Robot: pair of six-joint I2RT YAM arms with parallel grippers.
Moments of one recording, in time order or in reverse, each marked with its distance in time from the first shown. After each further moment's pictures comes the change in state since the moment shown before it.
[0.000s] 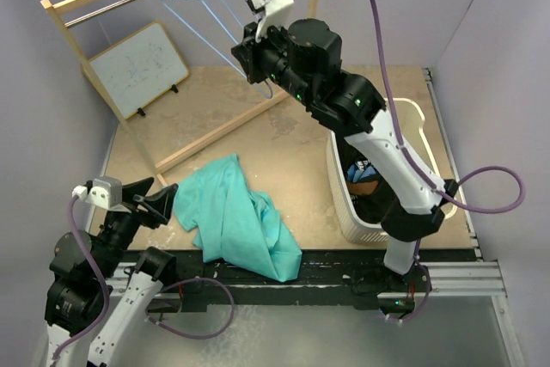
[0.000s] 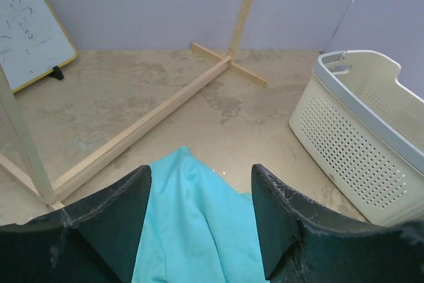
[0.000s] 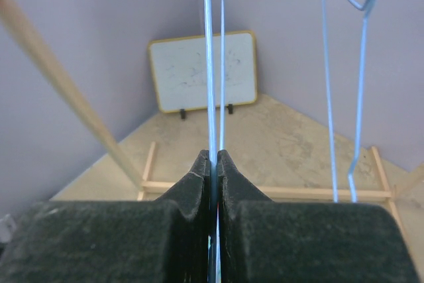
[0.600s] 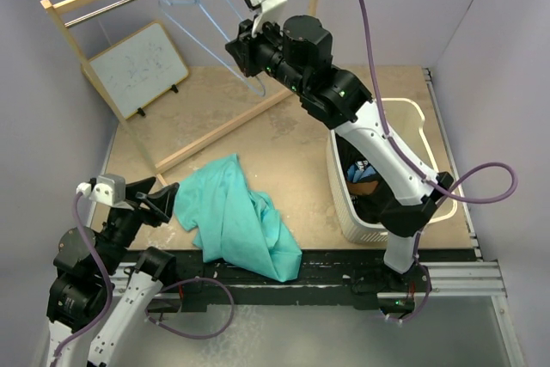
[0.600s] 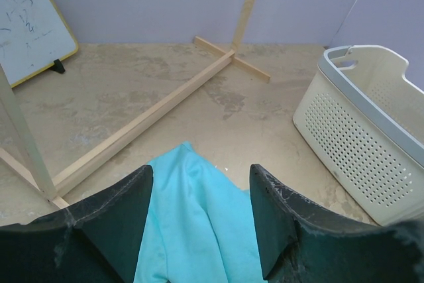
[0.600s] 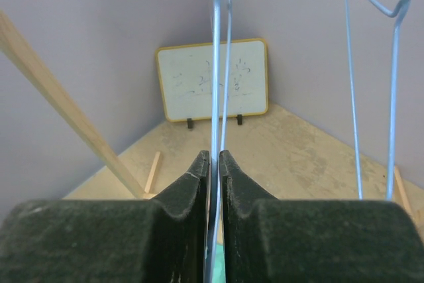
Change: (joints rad) left arm 0.000 0.013 -0.016 0.000 -0.007 -0.001; right arm -0.103 0.045 -0.109 0.173 -0.142 0.021
